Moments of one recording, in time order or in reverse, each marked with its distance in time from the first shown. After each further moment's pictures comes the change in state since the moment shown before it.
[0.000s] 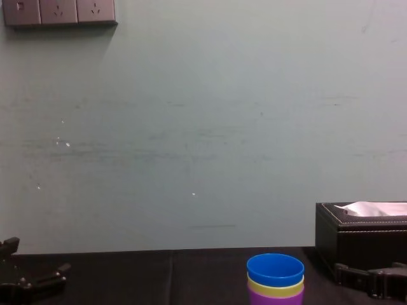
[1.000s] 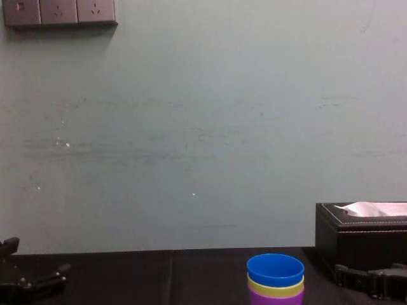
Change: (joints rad) left arm 0.000 0.000 0.000 0.000 0.000 0.000 0.000; right arm 0.001 0.000 0.000 0.001 -0.001 0.004 0.002
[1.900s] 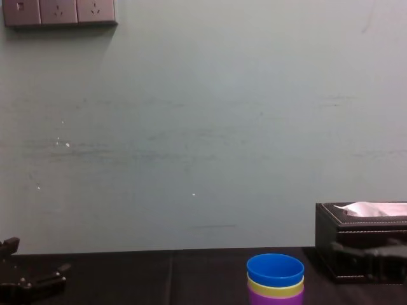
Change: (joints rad) left arm 0.000 0.000 0.000 0.000 0.000 0.000 0.000; right arm 0.009 0.033 -0.033 -0.029 -0.007 -0.071 -0.001
